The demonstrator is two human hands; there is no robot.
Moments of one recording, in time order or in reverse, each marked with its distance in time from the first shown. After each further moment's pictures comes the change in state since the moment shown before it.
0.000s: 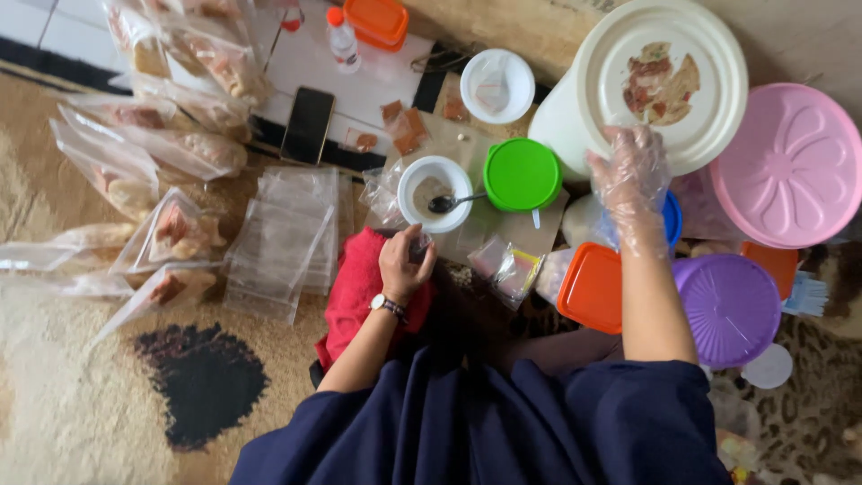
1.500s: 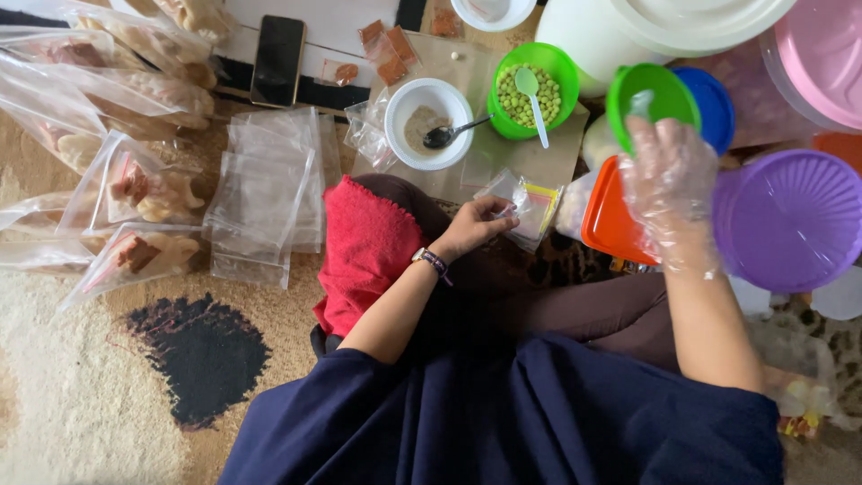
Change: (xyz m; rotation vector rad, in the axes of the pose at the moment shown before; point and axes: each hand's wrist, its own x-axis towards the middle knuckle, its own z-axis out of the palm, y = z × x) left_hand -0.081 0.018 0.108 -0.777 -0.876 -0.640; right_hand -0.148 -0.011 -0.035 -0.385 -0.022 -0.166
